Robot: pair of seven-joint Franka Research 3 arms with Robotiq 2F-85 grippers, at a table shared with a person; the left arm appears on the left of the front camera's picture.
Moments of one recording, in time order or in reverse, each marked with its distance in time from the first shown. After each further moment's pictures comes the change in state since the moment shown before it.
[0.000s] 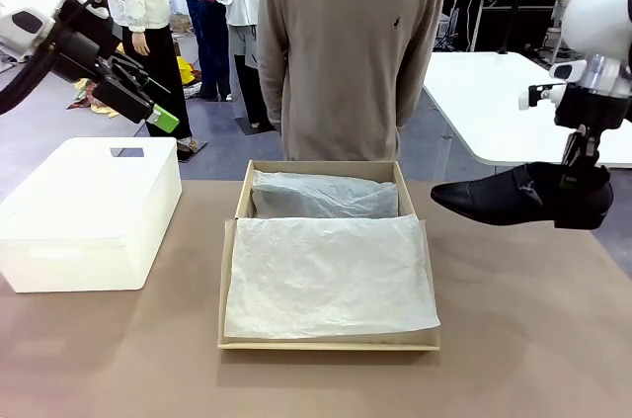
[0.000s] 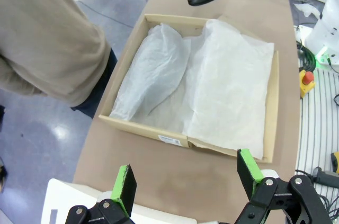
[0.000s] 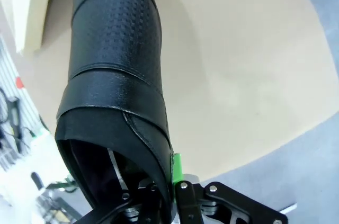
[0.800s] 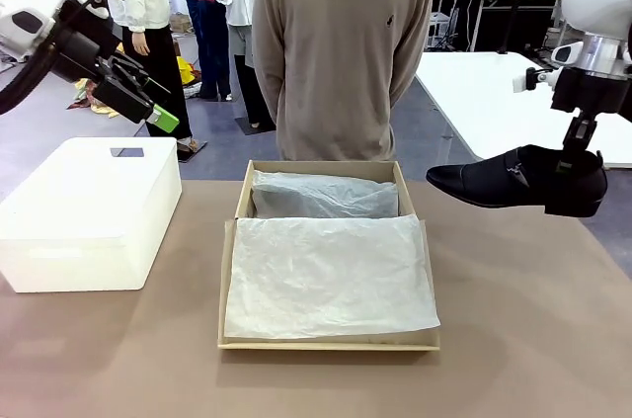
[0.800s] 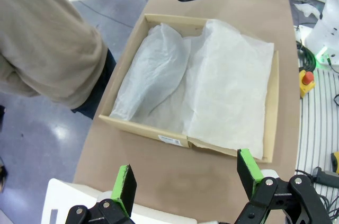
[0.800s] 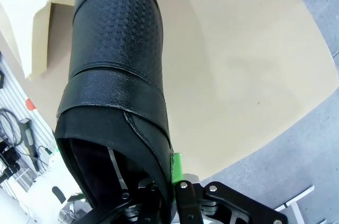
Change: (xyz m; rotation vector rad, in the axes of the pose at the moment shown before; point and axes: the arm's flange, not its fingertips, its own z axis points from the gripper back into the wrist) left arm 0.000 0.000 0.000 0.000 0.000 0.000; right arm 0.011 0.009 0.017 -0.010 -0.003 -0.132
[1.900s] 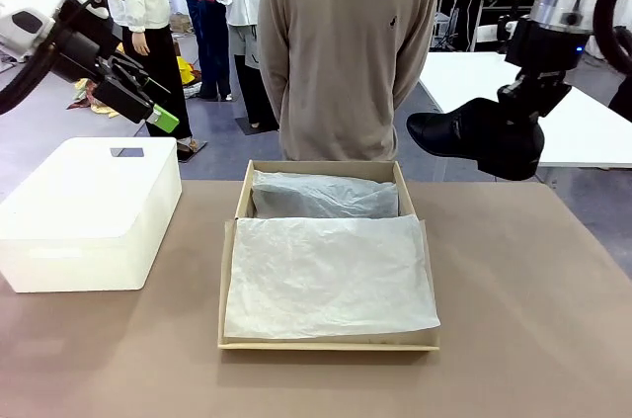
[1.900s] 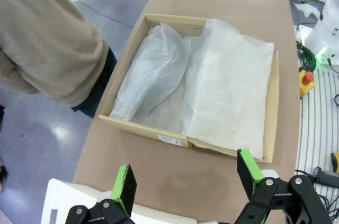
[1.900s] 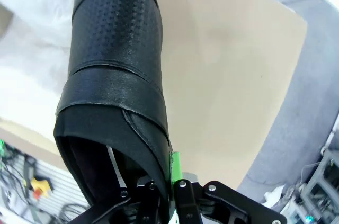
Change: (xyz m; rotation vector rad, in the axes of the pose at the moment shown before) left arm 0.000 0.000 0.000 0.000 0.000 0.000; right arm 0.077 0.106 0.059 -0.164 -0.107 -0.614
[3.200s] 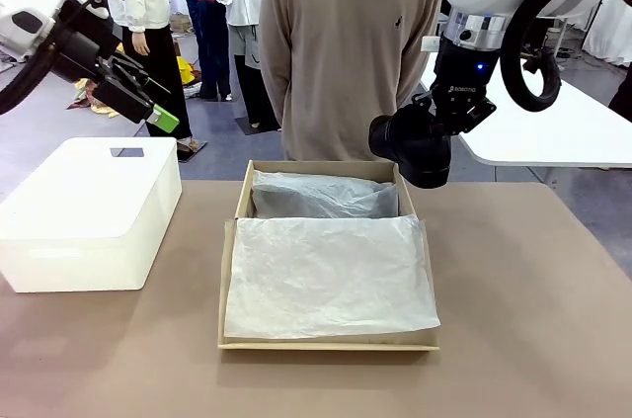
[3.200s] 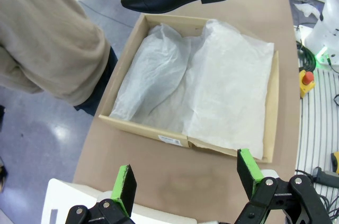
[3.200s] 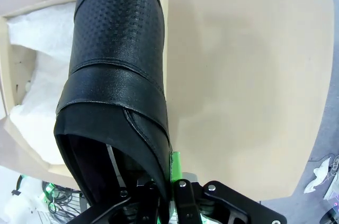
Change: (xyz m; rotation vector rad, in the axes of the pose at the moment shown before) left arm 0.000 0.000 0.000 0.000 0.000 0.000; right arm 0.023 0.100 -0.024 0.054 -0.021 -0.249
